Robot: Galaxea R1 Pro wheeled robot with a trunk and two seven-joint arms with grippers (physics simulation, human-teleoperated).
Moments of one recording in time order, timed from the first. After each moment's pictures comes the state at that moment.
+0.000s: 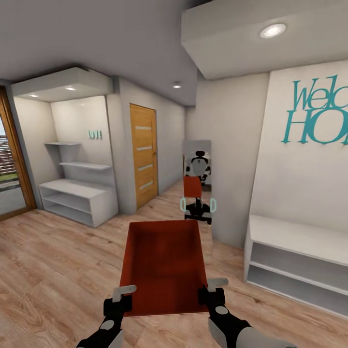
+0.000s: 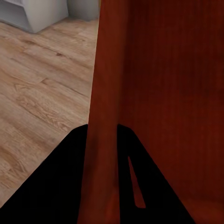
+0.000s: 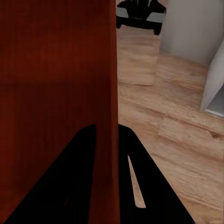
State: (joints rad) left arm -0.52 -0.09 0.00 -0.20 0.02 -0.34 0.22; right arm -0.63 0.16 0.30 -0.10 -0.20 -0.27 -0.21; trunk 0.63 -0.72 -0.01
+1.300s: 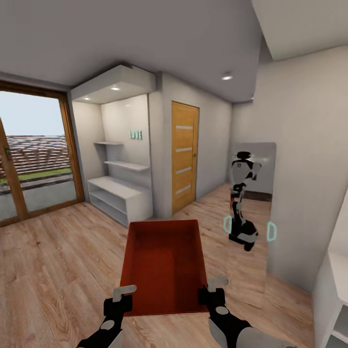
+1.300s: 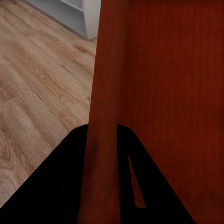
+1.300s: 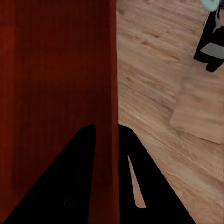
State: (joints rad) left arm -0.52 -0.09 0.00 -0.20 0.02 -0.34 0.22; right arm -0.63 0.16 0.31 -0.10 -0.22 -0.27 -0.20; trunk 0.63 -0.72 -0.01
